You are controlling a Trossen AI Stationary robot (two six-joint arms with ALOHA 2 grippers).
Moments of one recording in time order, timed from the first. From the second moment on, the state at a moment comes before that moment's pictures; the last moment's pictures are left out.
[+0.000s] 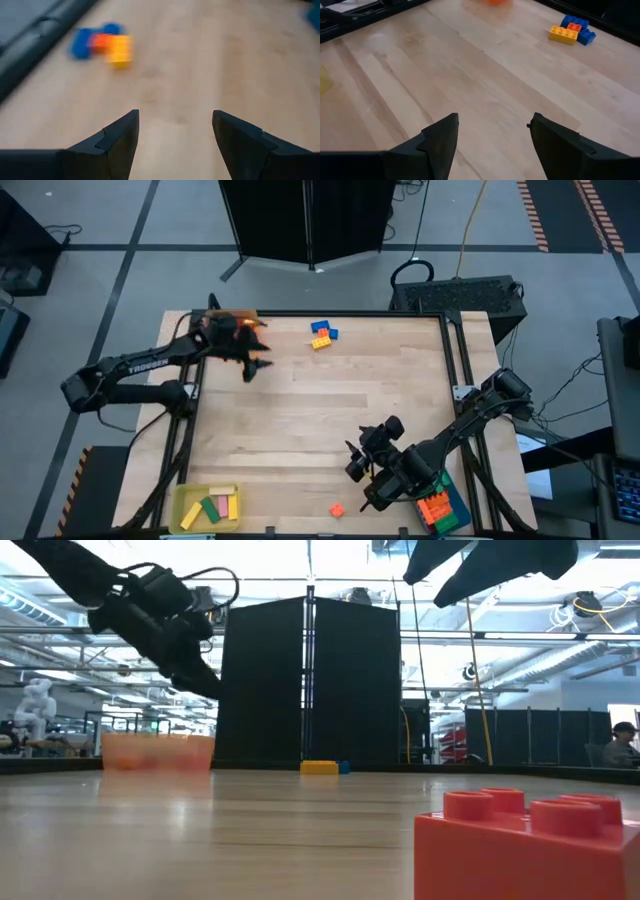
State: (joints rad) left arm 0.67 1.05 0.52 -0.14 0.43 0.17; right arm 0.65 1.80 1.43 -0.95 0.92 1.34
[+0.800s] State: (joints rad) left arm -0.08 1.31 0.44 0.56 0.33 0.11; right arm 0.66 1.80 1.43 -0.96 0.92 1.38
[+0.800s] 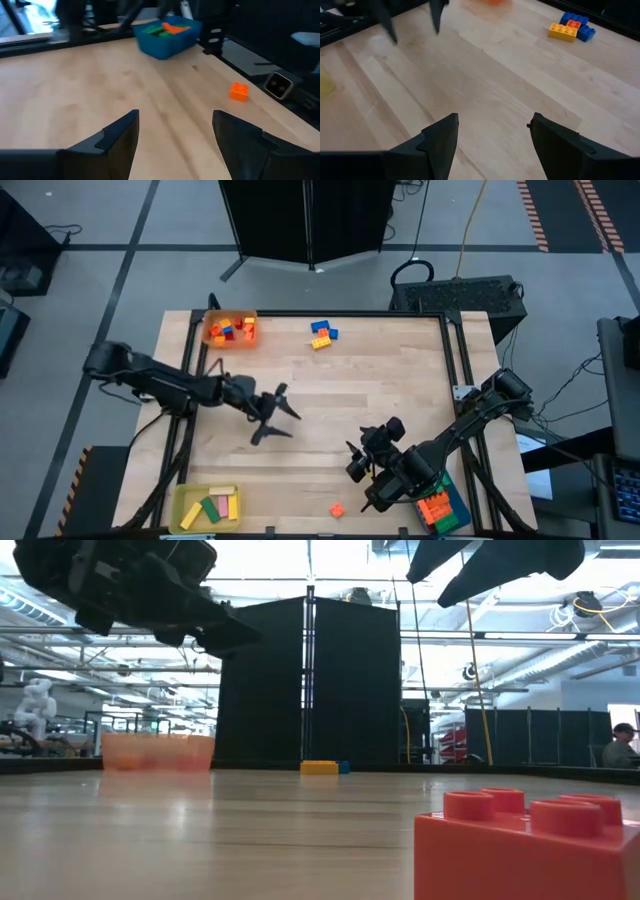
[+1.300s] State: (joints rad) left arm -0.25 1.75 0.65 0.75 0.33 0.09; right arm 0.69 1.80 1.43 -1.02 0.92 1.49
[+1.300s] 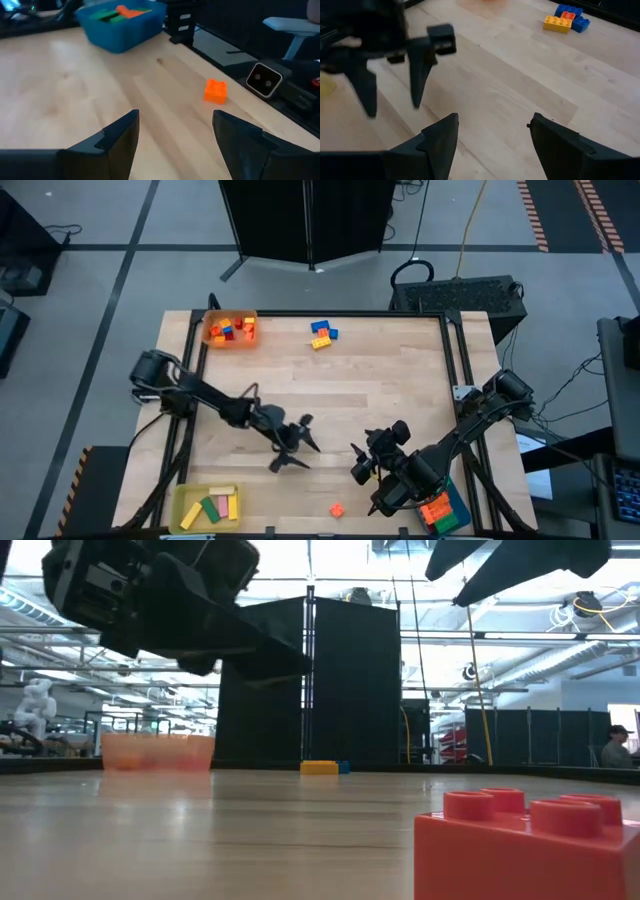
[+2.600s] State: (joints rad) left arm -0.40 2.27 1.22 0.59 0.52 0.30; right arm 0.73 1.80 1.43 -1.06 0.94 1.54
